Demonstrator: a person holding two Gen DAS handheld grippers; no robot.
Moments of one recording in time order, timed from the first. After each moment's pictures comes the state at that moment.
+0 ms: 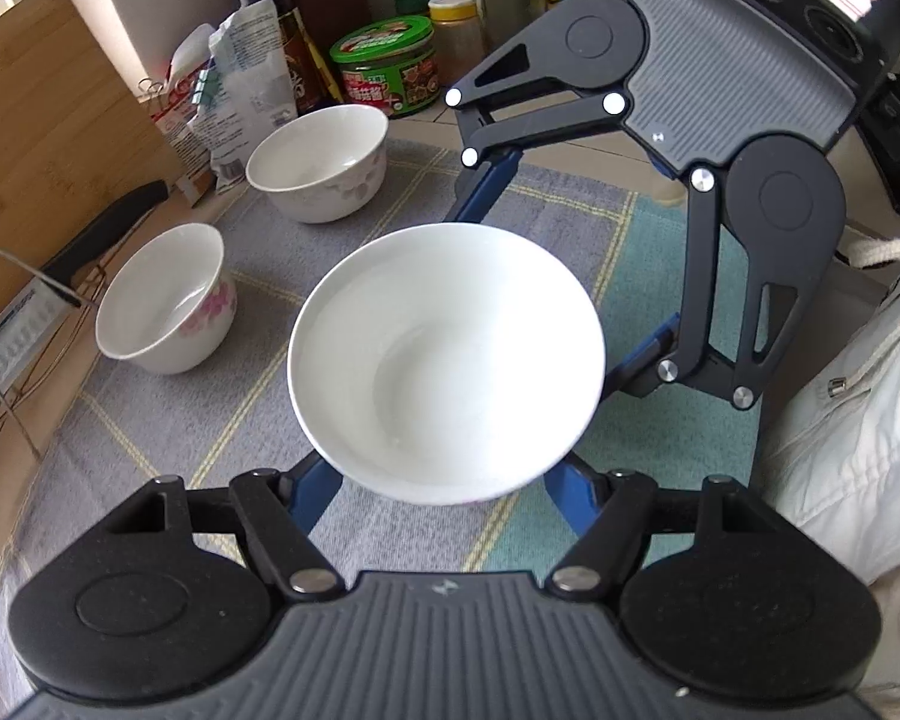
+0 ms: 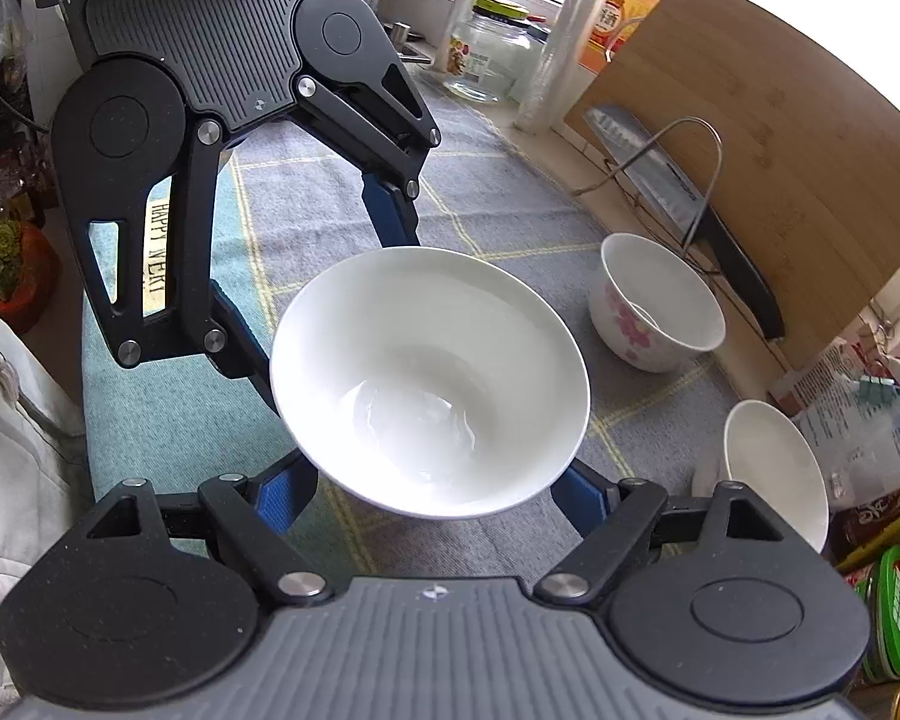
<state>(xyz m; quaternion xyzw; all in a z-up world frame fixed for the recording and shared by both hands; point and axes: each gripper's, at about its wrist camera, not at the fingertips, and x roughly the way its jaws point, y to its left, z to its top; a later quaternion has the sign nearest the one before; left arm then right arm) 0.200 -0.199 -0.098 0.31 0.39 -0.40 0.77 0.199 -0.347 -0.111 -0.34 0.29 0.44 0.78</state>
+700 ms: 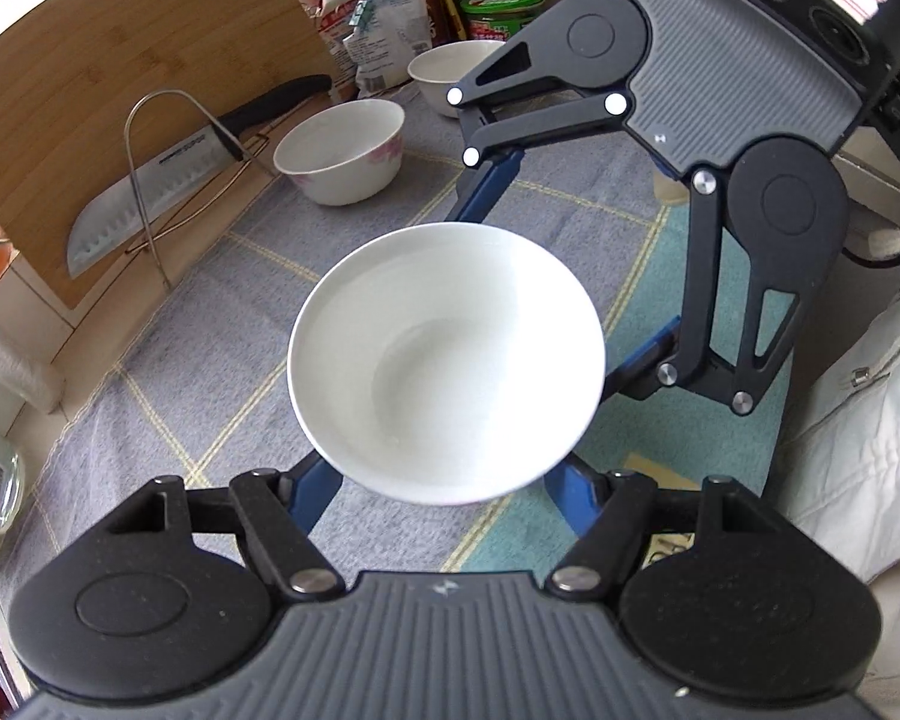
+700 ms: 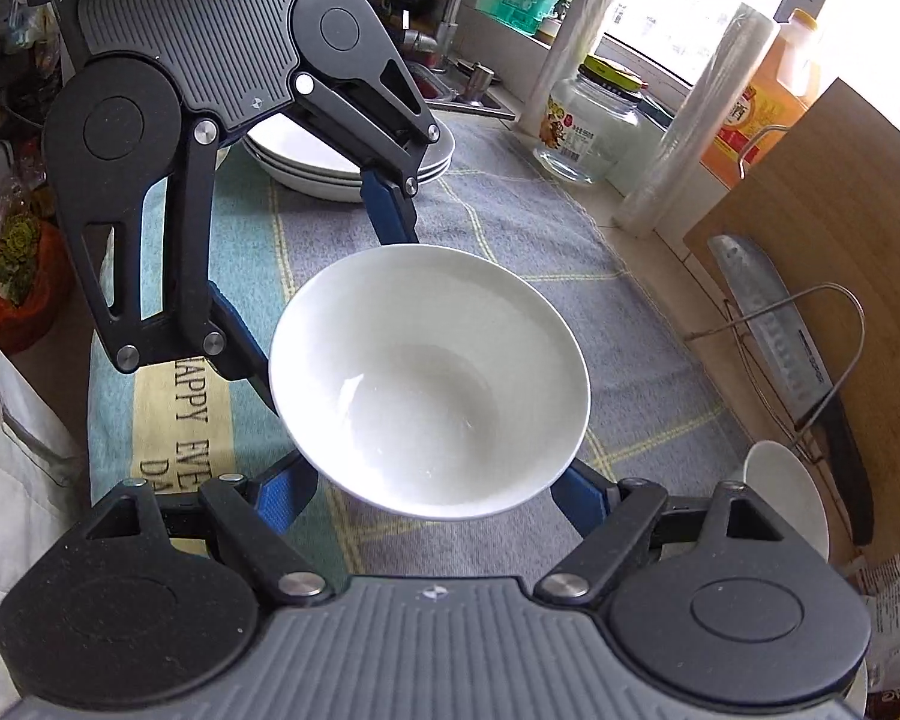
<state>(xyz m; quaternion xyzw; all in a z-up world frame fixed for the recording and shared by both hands) 0.197 -0.056 -0.086 0.29 0.40 -0.35 0.79 0.205 -0.201 -0.109 -0.36 0.26 0.47 0.76</state>
